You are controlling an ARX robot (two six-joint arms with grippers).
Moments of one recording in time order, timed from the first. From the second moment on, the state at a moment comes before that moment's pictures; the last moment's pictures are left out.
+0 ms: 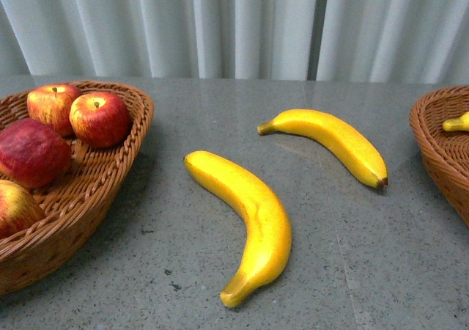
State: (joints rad) left arm 0.00 0.01 0.01 0.00 0.00 -0.01; right arm 0.00 0.00 0.01 0.00 0.00 0.00
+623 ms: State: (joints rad) left arm 0.00 0.01 0.01 0.00 0.00 -0.01; right arm 0.00 0.00 0.01 0.00 0.00 0.00
